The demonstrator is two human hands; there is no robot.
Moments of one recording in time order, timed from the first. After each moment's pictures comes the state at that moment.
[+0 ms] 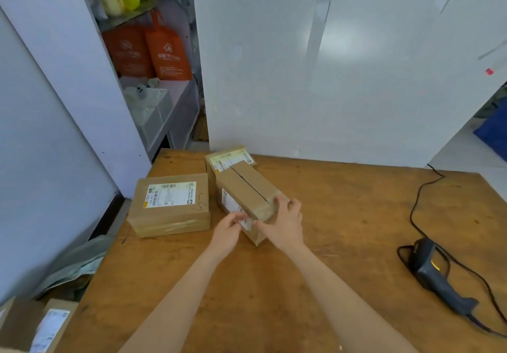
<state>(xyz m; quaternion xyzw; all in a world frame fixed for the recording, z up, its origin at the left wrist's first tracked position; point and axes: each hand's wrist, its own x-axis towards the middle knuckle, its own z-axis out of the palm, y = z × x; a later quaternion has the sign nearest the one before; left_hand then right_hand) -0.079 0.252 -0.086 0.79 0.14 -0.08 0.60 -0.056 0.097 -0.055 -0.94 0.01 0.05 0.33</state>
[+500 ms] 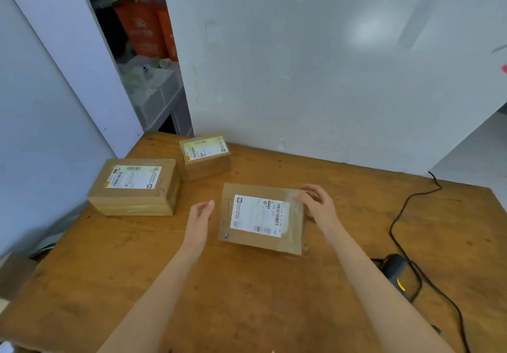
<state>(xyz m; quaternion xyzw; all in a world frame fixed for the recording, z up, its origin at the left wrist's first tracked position) -0.074 0.169 -0.083 0.67 0.32 0.06 0.67 0.017 -0.090 -0.031 -0.76 0.04 0.13 0.63</state>
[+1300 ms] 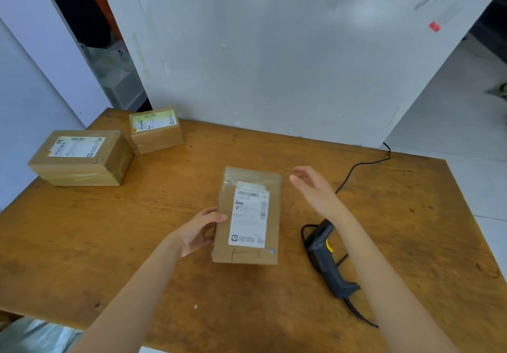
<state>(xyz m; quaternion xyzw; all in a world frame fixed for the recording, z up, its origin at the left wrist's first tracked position) -0.100 0.004 -0.085 0.57 0.24 -0.23 0.75 0.016 -0.267 -0.024 -0.86 -0.11 0.16 0.48</state>
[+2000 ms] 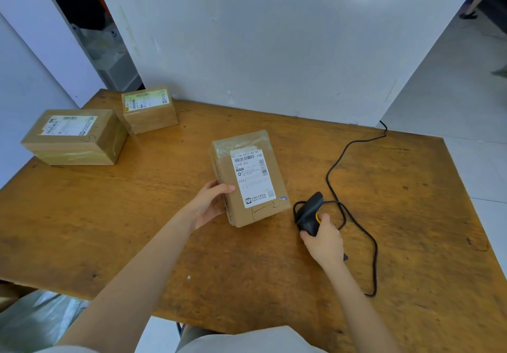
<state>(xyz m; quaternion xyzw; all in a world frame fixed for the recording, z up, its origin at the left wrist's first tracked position) -0.085 -0.037 -0.093 0.51 0.27 -0.15 0.80 -0.089 -0.322 -0.124 -0.95 0.08 0.12 0.28</state>
